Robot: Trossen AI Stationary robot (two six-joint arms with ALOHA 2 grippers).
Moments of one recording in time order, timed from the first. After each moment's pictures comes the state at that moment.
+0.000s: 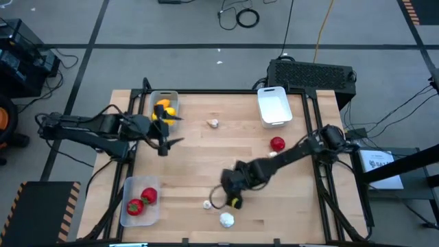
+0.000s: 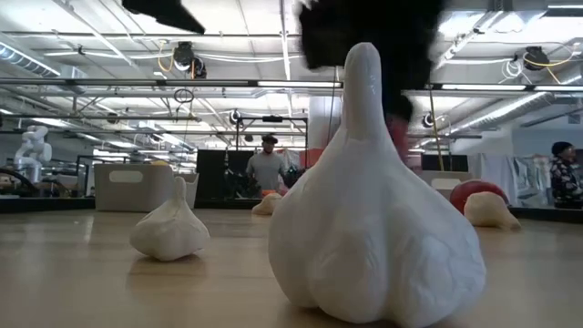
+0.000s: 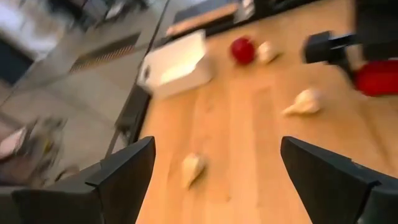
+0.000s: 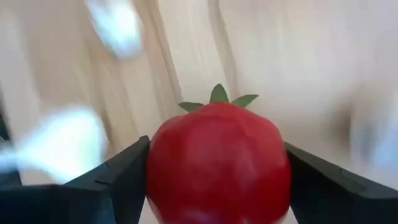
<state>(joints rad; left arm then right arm) -0.10 0.88 0.91 -0.53 -0.35 0.26 0.35 1.93 1.39 -0.60 0.00 0.67</state>
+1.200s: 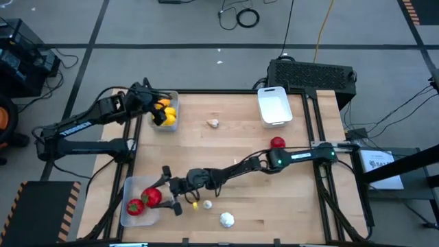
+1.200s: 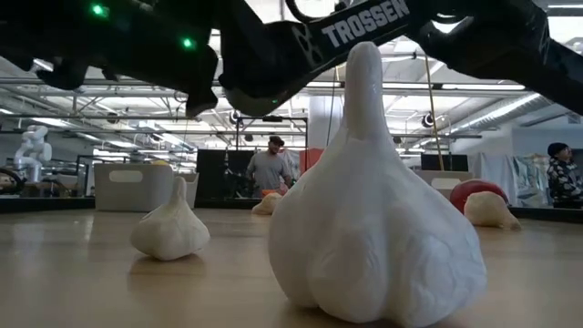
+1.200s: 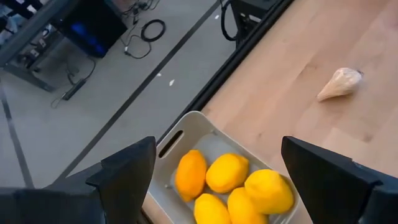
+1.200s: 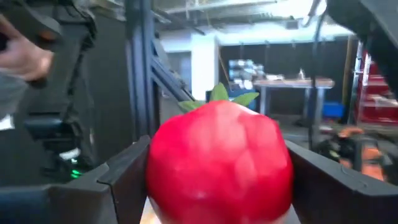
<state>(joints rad) 0.45 0.88 0.96 -0.83 -0.43 0.06 0.23 2.80 2.30 0.74 -0.15 0.07</state>
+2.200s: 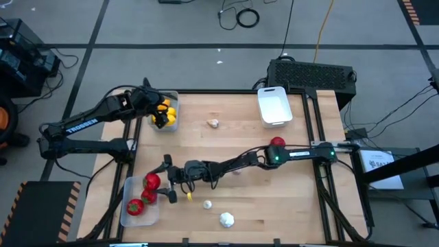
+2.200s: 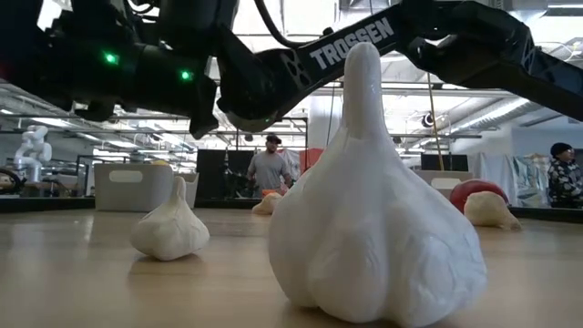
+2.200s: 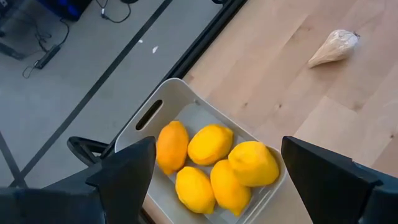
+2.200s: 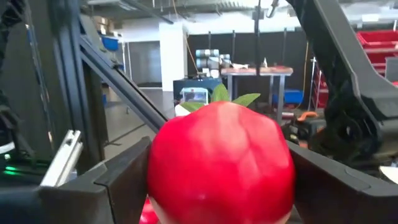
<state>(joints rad) 0.49 0.95 0.96 -0.91 -0.34 0.00 0.17 2.83 2.32 0.69 -0.06 0.06</state>
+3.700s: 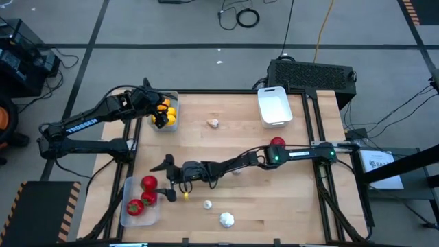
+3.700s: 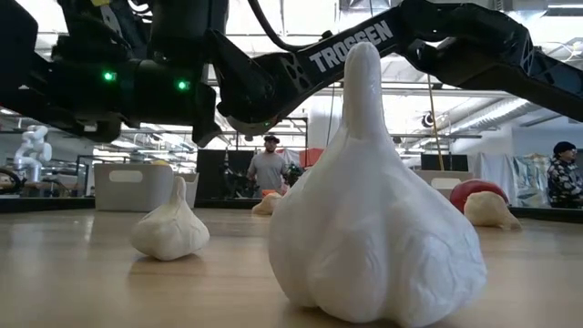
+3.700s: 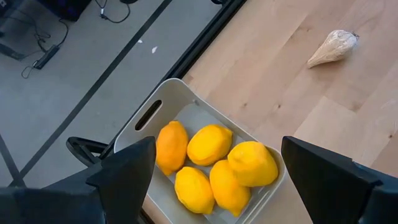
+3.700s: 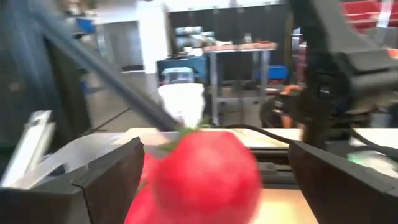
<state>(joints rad) 0.49 0.95 0.96 -0.91 -0.34 0.00 0.16 2.83 2.32 0.60 0.00 0.09</state>
